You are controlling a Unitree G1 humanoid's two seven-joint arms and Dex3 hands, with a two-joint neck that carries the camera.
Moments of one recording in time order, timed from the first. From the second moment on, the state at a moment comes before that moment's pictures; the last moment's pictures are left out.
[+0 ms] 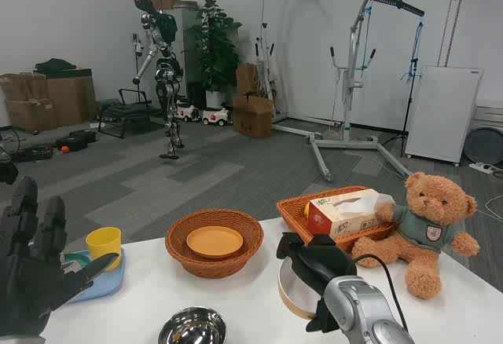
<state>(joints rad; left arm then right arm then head) -0.43 0.28 -0.02 0.38 -0.48 -0.74 0.05 -0.55 -0.36 0.18 0.24 -0.91 0.16 0.19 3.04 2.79</state>
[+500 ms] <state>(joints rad) -0.42 0.28 -0.02 0.38 -0.49 -0.74 0.05 -0.55 -0.37 0.21 0.22 -0.90 0.17 0.21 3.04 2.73</state>
